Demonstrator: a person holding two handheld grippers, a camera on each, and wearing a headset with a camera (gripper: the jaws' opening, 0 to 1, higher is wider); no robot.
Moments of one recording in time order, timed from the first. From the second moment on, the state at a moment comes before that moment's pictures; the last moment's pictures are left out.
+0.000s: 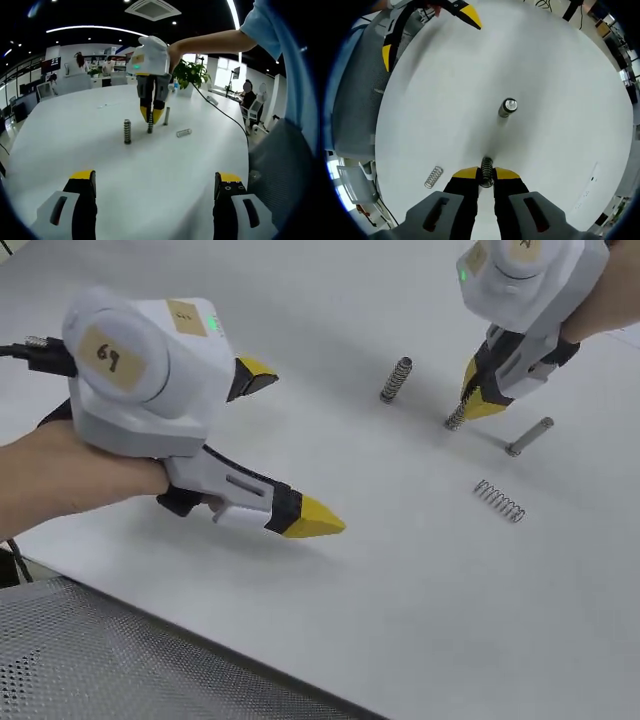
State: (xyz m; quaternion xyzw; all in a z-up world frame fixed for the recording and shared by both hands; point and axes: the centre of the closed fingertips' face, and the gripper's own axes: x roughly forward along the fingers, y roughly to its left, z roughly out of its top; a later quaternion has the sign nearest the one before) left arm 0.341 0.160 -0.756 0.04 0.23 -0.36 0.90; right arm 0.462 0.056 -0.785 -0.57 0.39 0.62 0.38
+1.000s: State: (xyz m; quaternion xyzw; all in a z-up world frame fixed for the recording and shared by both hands) left arm 0.338 0.159 -0.758 0.03 0.24 -0.37 0.90; right arm 0.461 0.059 -0.791 -0.55 0.38 0.62 0.42
